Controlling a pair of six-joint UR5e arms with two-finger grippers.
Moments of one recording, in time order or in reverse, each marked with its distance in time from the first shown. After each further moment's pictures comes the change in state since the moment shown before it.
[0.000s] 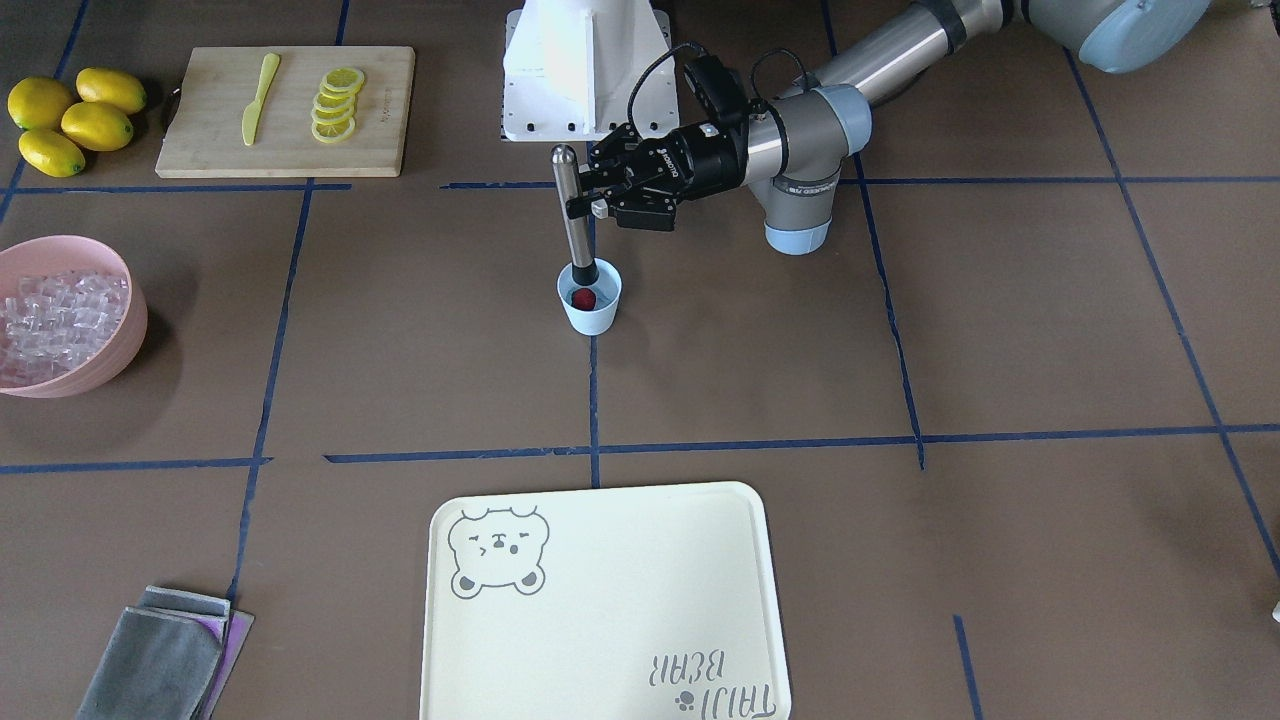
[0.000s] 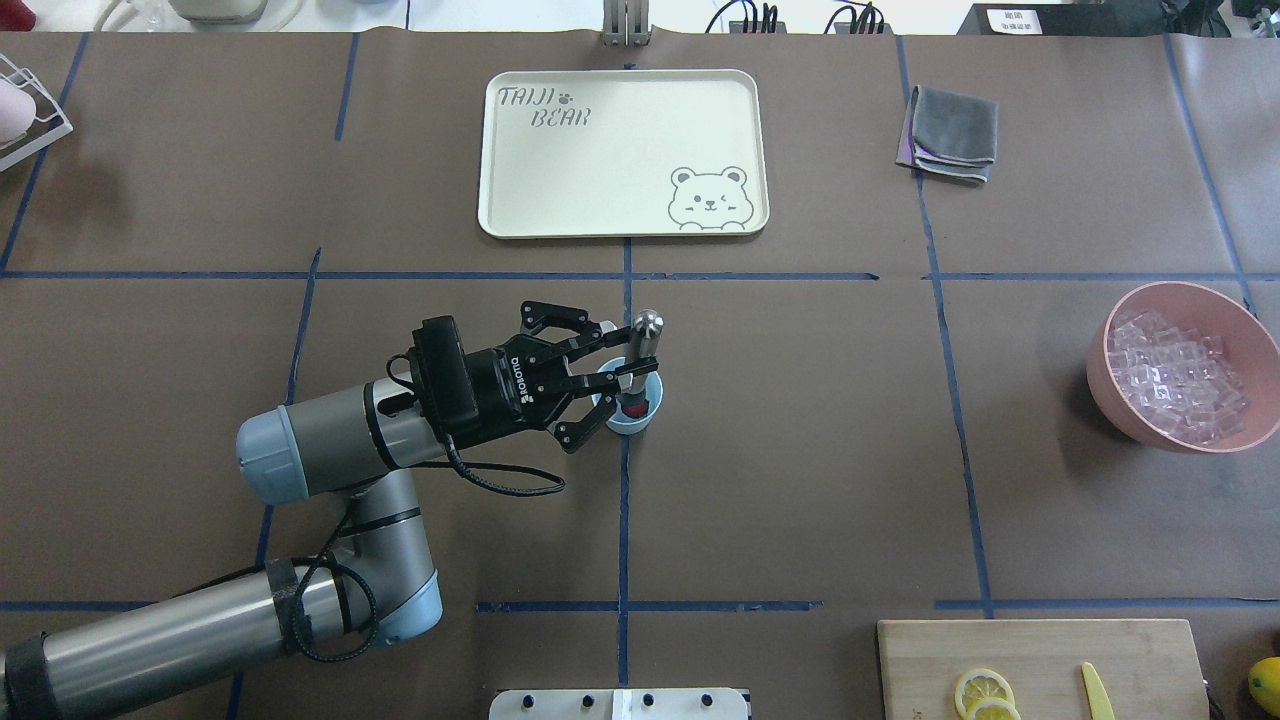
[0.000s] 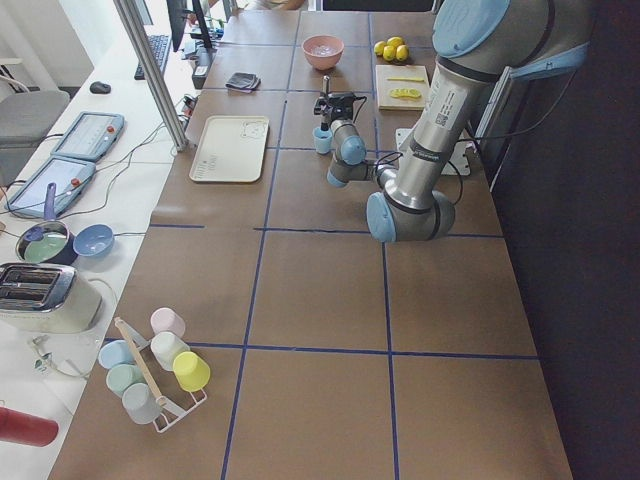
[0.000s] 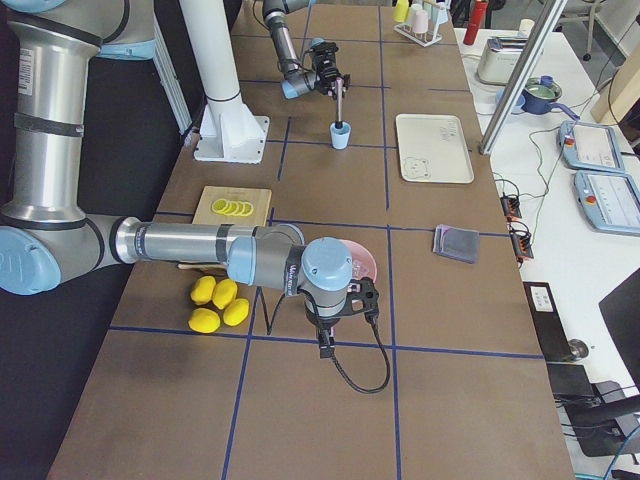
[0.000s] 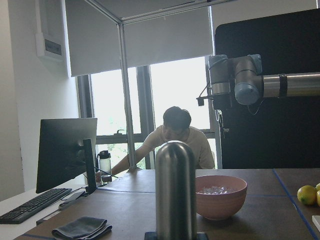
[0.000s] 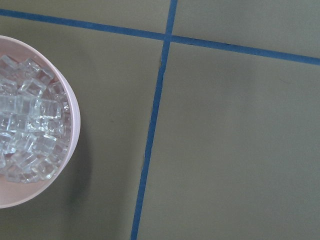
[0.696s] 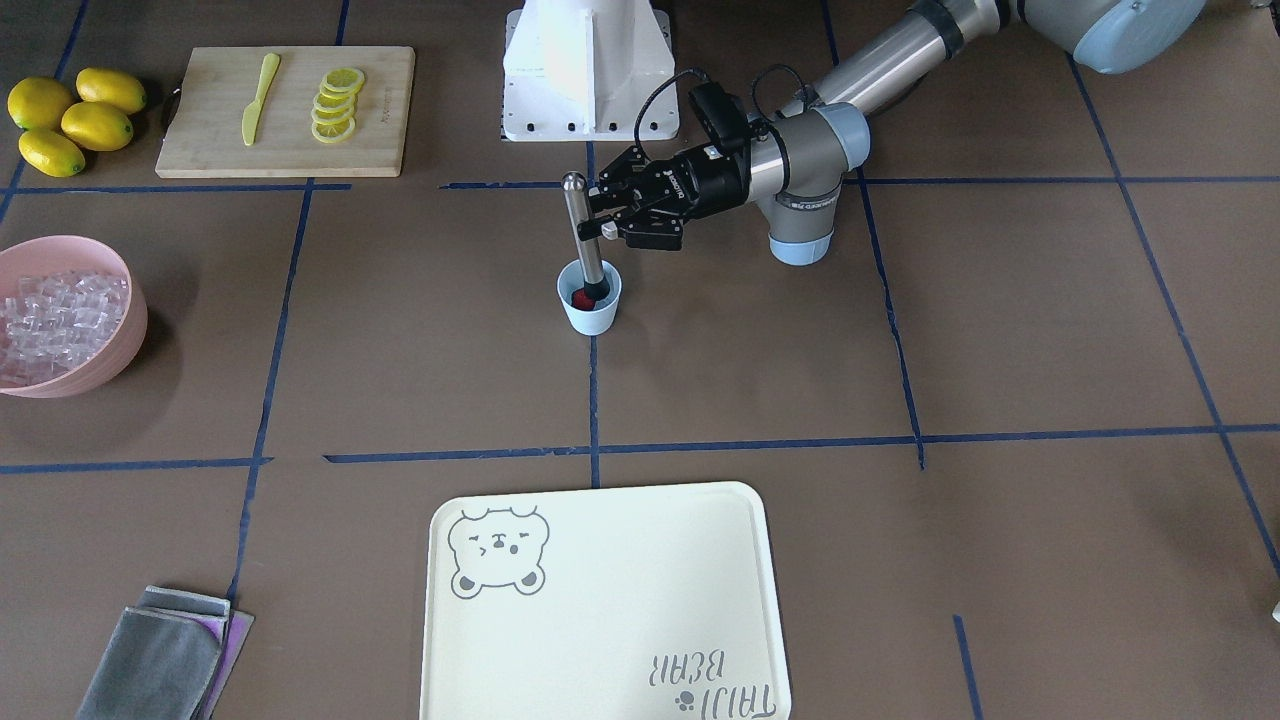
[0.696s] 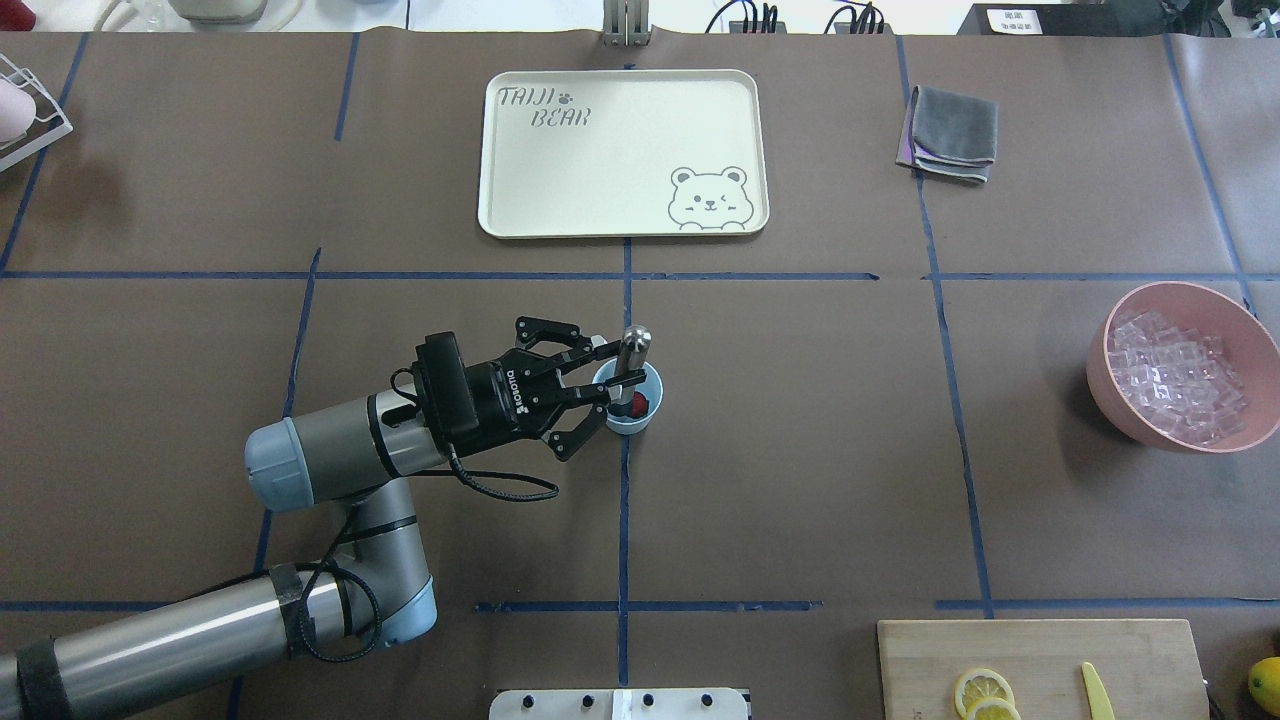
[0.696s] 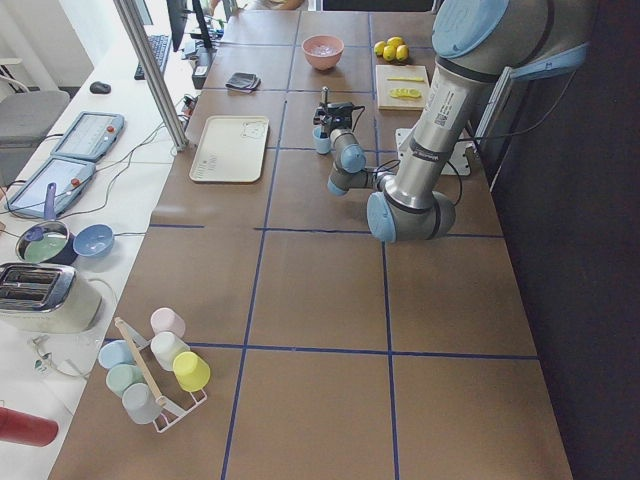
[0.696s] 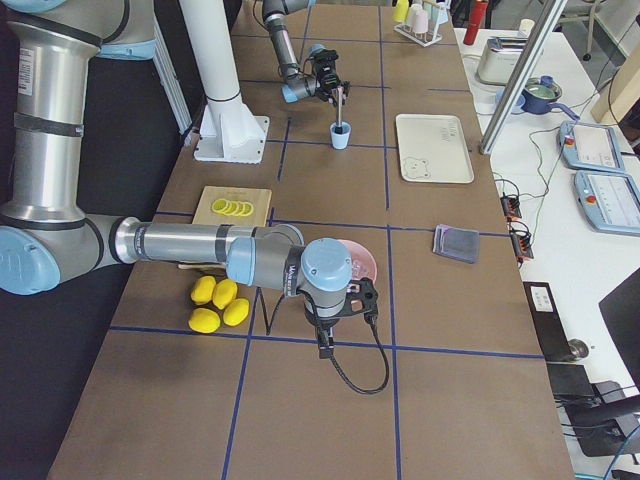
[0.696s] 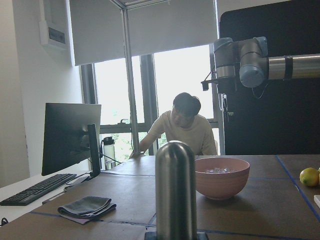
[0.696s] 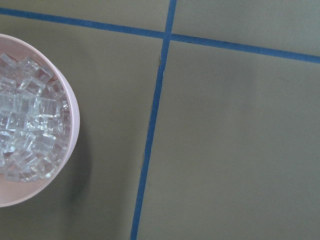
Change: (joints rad) left arm 0.011 -0.004 0.072 -0.050 0.009 0.000; right arm 0.000 -0.001 0.000 0.001 0.000 0.001
